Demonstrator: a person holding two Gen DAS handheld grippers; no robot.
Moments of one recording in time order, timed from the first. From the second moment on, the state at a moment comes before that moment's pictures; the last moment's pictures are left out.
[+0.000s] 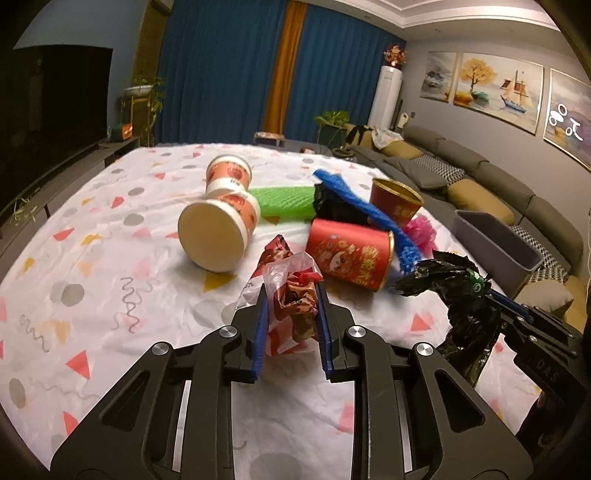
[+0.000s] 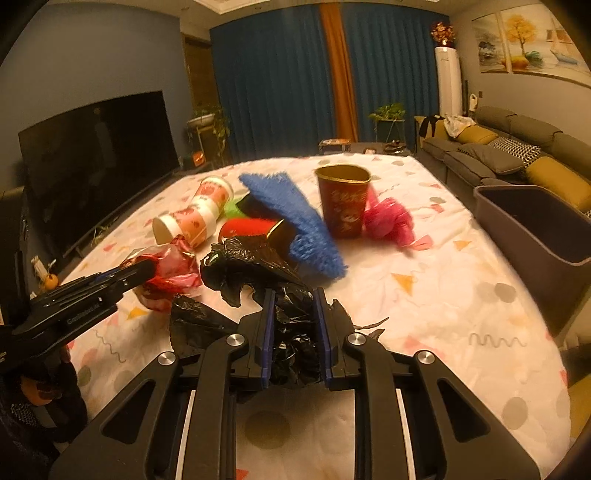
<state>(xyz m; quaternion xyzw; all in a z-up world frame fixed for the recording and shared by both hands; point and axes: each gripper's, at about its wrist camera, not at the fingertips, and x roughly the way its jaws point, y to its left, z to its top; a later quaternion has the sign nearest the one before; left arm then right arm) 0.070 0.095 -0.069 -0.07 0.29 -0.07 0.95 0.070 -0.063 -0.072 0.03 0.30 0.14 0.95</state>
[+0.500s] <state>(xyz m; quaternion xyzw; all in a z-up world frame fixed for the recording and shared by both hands) 0.056 0.045 -0.015 -0.05 0.23 -0.10 0.97 0.051 -0.110 -0.035 0.06 0.23 0.10 0.97</state>
